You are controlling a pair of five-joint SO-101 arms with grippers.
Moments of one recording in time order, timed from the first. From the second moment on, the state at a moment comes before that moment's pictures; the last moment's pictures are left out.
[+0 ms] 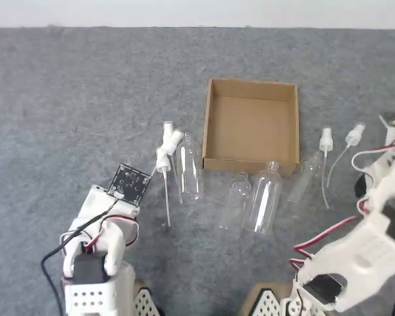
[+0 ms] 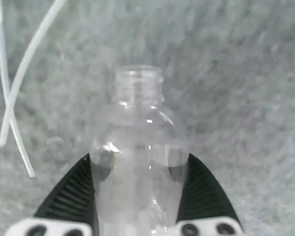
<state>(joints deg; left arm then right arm) -8.7 -103.5 93.2 64.2 -24.4 37.0 18.9 6.7 70.2 38.7</state>
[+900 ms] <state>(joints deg) 4.4 3.9 17.5 57.5 -18.6 37.1 4.7 30.8 56.7 39.1</state>
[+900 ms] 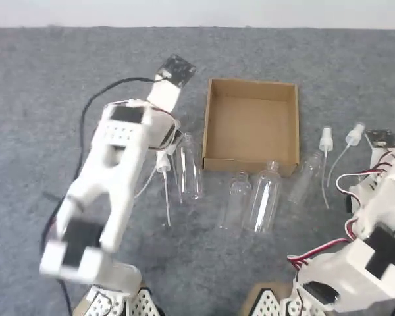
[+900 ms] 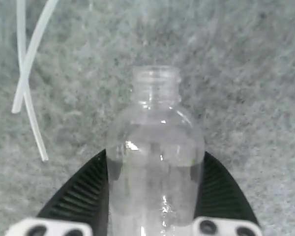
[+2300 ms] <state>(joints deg) 4.5 -42.2 49.5 61.0 -9.9 36.2 3.0 30.7 58.8 39.2</state>
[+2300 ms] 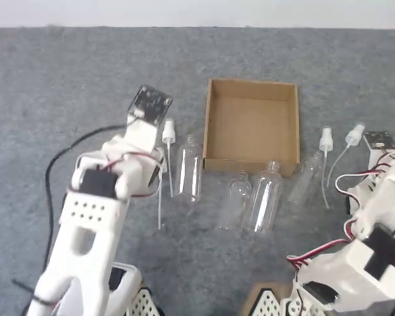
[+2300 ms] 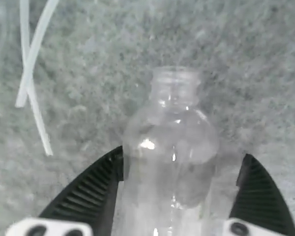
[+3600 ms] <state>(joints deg) 4.5 -49.7 56.0 61.0 -9.7 32.3 -0.9 10.1 72.7 36.5</state>
